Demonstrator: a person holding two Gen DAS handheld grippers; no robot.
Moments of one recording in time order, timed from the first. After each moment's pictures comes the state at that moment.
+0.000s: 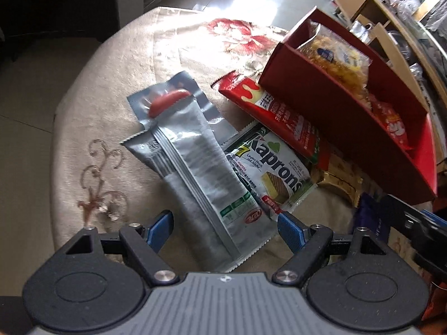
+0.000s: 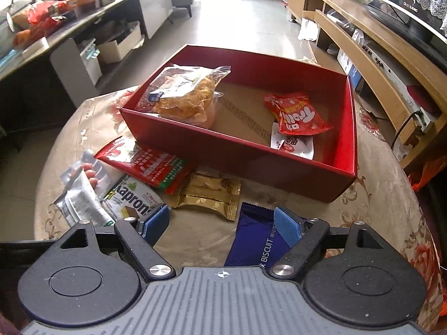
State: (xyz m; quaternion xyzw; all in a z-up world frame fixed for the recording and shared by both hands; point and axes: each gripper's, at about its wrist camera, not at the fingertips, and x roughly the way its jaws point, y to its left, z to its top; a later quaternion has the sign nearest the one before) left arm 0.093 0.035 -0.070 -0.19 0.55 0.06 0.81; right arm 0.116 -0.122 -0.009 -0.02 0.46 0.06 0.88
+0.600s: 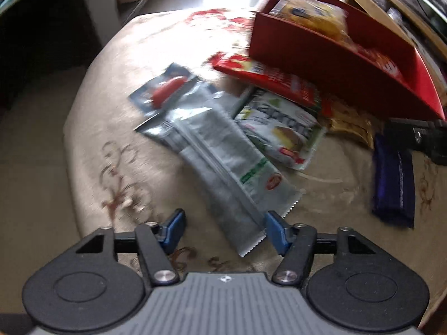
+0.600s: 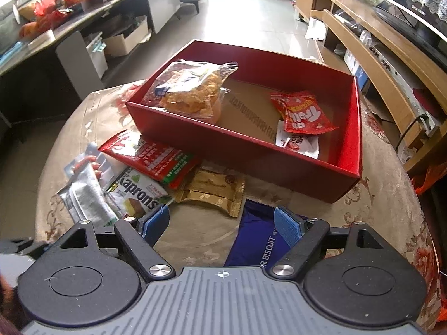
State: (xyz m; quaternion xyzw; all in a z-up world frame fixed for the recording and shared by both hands) left arm 0.066 0.039 -0.072 -0.08 0.55 0.02 0.83; right arm 0.115 -0.118 -0.010 -0.03 0.47 0.08 0.88
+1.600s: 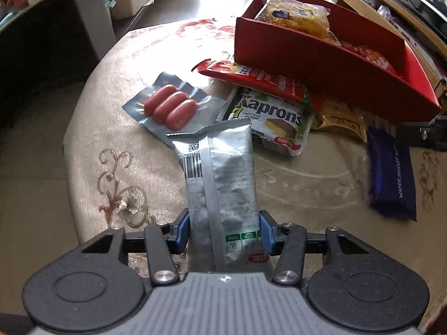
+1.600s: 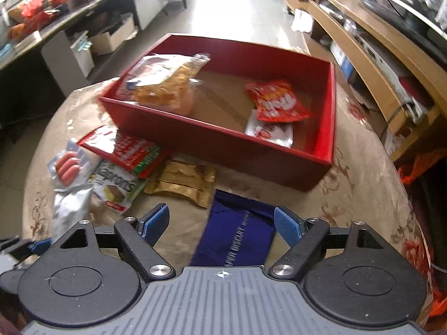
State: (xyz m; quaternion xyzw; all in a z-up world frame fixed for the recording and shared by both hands) left arm 0.062 0.019 -0.072 -0.04 0.53 0.01 0.85; right arm 0.116 -0.151 -0.017 -0.02 0.48 0.05 0.87
